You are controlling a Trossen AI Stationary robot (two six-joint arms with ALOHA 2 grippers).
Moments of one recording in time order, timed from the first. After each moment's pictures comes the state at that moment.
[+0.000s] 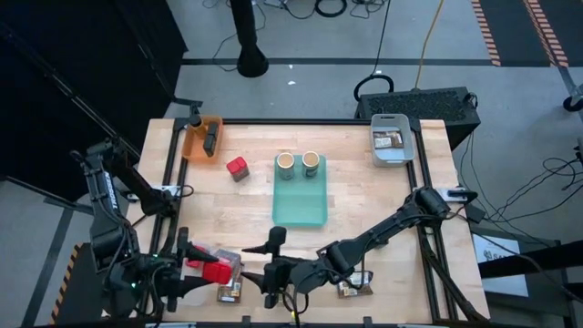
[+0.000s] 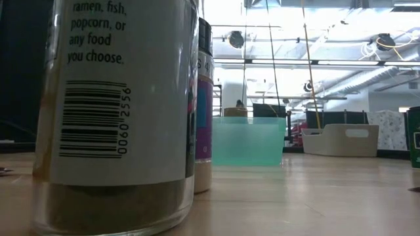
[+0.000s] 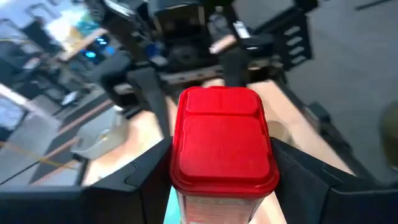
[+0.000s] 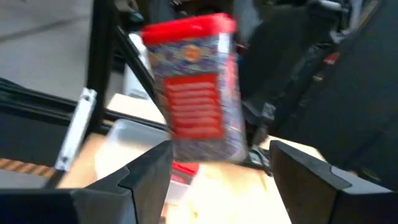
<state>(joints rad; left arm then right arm) -1.13 1.30 1.24 -0.63 -0.99 -0.12 0.51 2.11 1.78 0.16 0.63 -0.18</state>
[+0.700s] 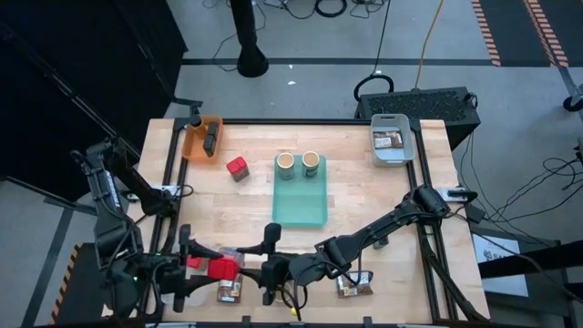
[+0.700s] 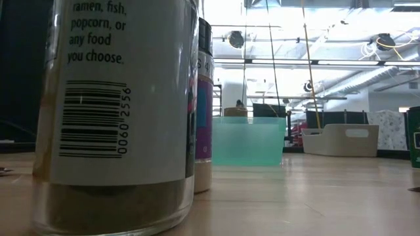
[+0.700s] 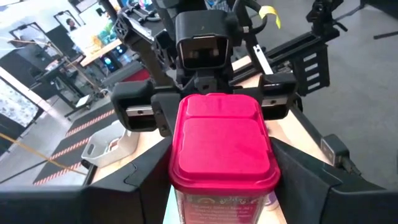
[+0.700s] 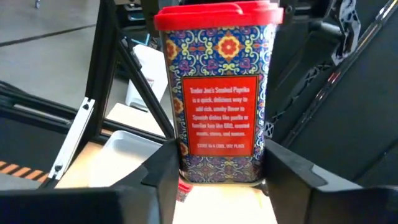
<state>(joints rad) -1.10 1.30 1.24 -0.47 -1.03 -0.02 0.47 2.11 1.78 0.23 0.57 -0.28</state>
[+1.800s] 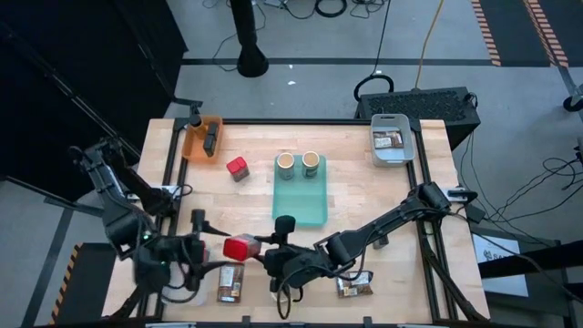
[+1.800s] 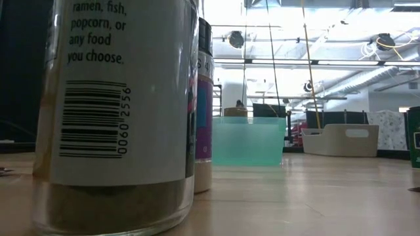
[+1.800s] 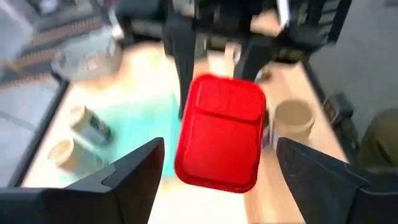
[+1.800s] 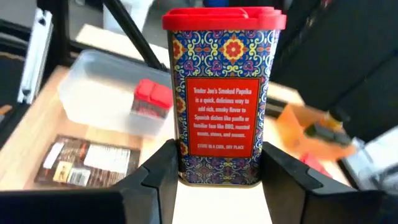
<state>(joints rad) -0.92 1.30 1.31 -0.87 -0.78 -0.45 0.47 2.07 1.80 -0.22 0.69 -0.03</state>
